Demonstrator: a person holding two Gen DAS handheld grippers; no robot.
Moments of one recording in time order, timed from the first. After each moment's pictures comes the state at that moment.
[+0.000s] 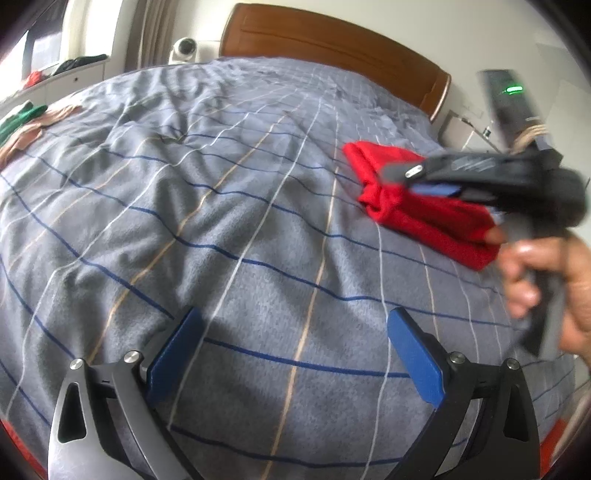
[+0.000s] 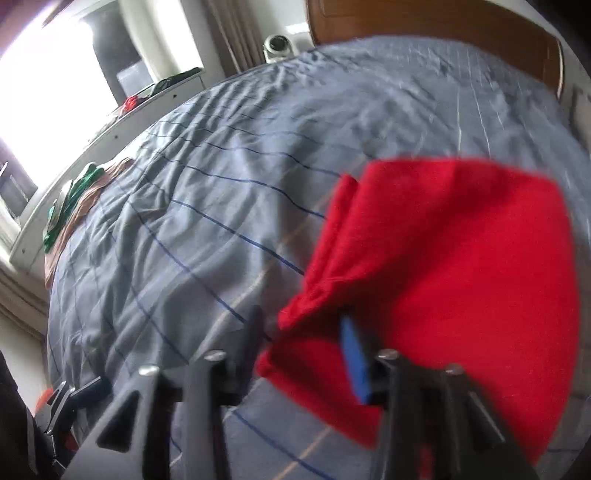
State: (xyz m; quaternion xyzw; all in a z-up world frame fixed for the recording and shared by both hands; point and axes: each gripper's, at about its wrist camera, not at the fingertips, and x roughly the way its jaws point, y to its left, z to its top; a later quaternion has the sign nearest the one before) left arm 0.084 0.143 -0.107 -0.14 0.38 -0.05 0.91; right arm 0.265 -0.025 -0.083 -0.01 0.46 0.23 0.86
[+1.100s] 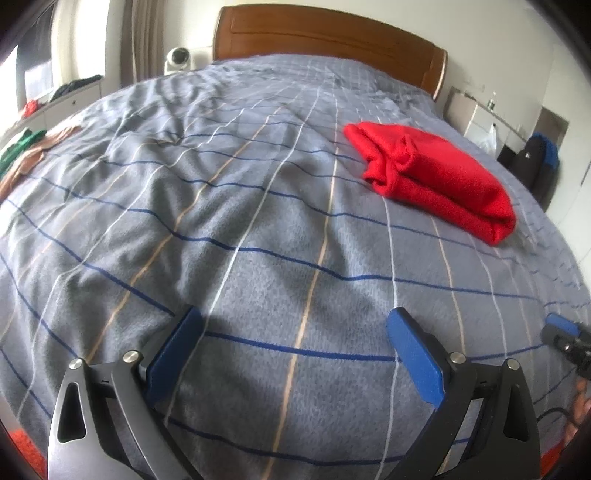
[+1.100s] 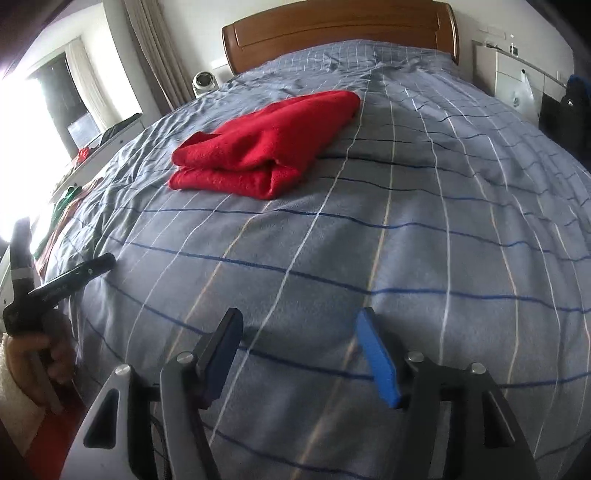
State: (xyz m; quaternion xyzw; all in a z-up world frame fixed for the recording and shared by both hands) left arm 0.082 0.125 -0.115 -0.07 0.39 -0.02 0.92; right arm 0.073 -0.175 -0.107 0.05 0.44 0.09 0.89
